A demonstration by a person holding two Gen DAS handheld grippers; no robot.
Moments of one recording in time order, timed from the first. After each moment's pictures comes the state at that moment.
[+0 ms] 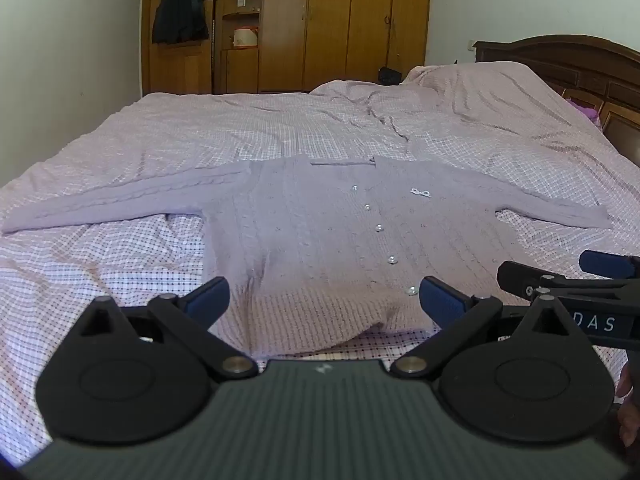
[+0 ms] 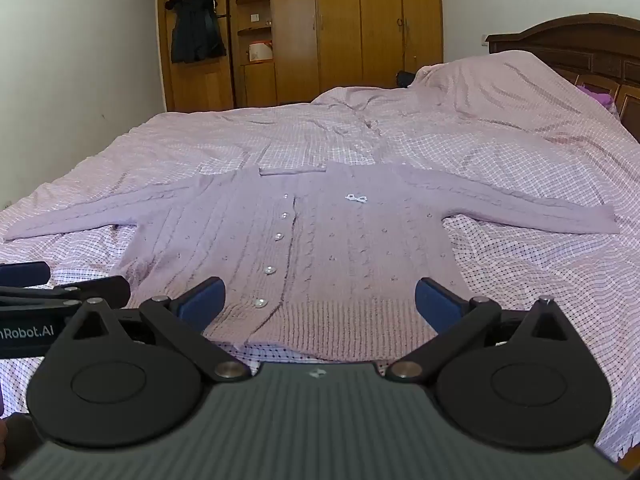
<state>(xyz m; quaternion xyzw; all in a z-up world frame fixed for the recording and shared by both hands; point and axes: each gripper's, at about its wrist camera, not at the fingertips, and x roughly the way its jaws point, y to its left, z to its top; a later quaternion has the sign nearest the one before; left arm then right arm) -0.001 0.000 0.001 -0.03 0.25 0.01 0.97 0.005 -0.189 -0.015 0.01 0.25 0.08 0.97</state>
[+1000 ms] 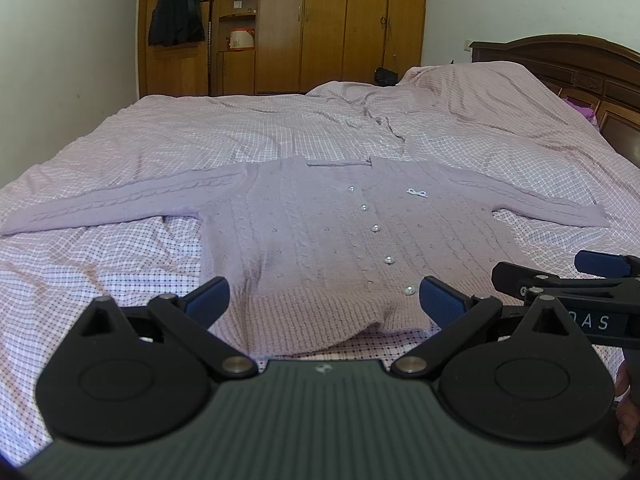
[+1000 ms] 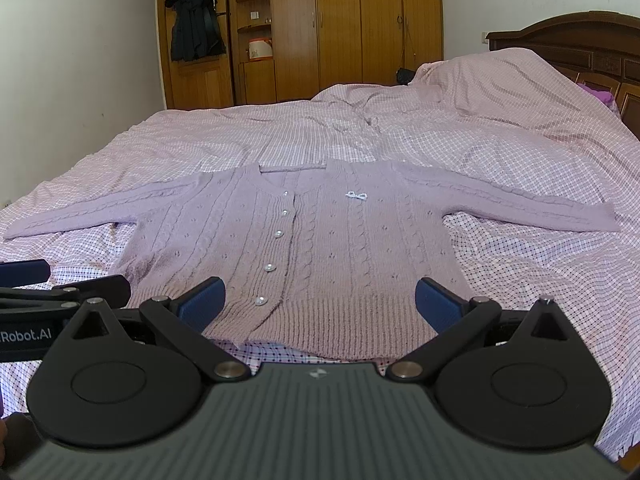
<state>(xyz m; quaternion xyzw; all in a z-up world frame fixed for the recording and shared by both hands) -0.001 -0.001 0.000 -0.02 0.25 0.00 0.97 0.006 -0.191 -0.016 0.02 0.25 0.08 0.96</state>
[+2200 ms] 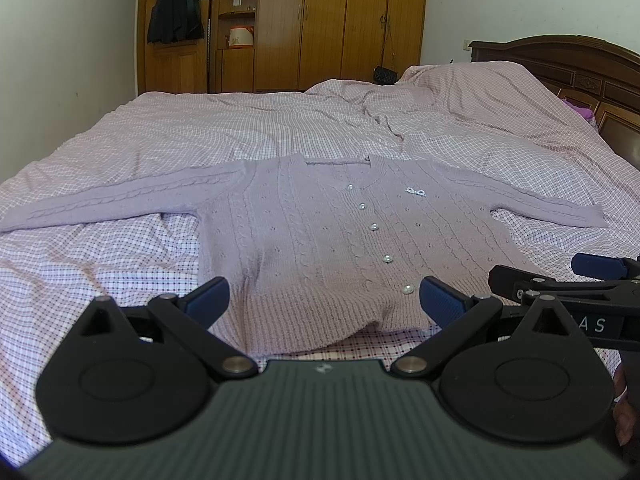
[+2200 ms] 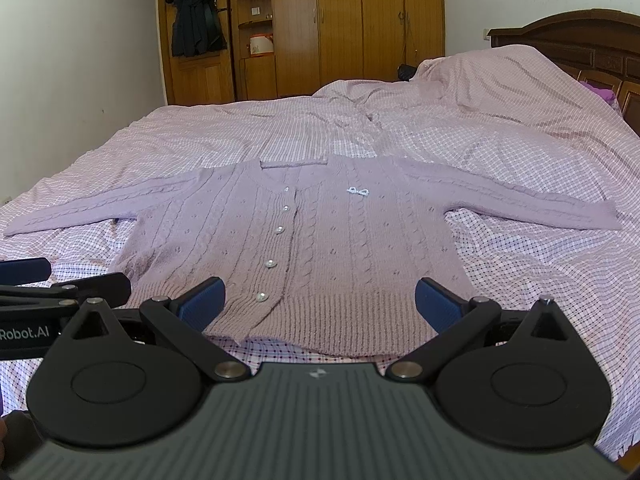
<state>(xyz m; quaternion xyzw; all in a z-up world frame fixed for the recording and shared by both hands) -0.001 -0.001 -0.001 -0.03 0.25 0.00 0.97 0.011 -0.190 -0.019 0.01 0.26 0.08 0.96</state>
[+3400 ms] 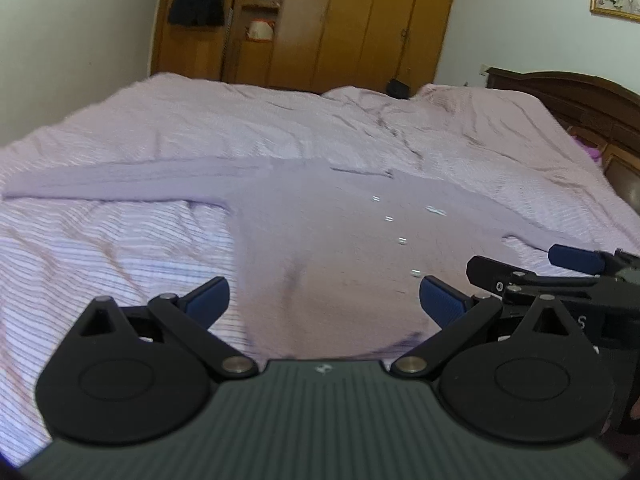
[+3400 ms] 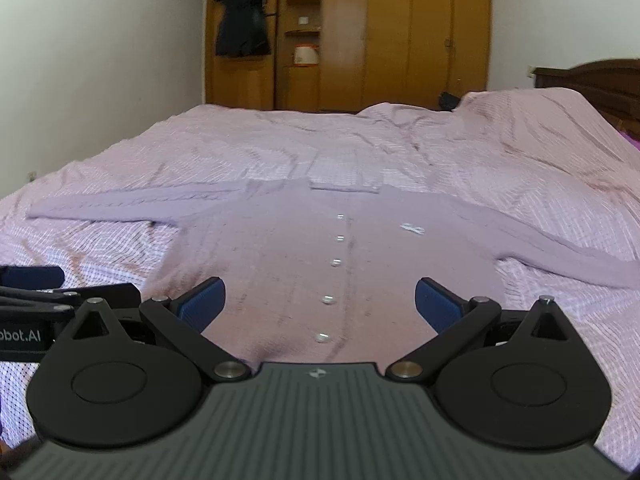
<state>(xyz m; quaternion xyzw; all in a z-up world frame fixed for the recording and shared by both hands) -0.005 0.061 -0.003 -0.09 0.25 0.01 0.96 0.027 -0.120 -0.001 -0.04 0.23 0.14 0.96</state>
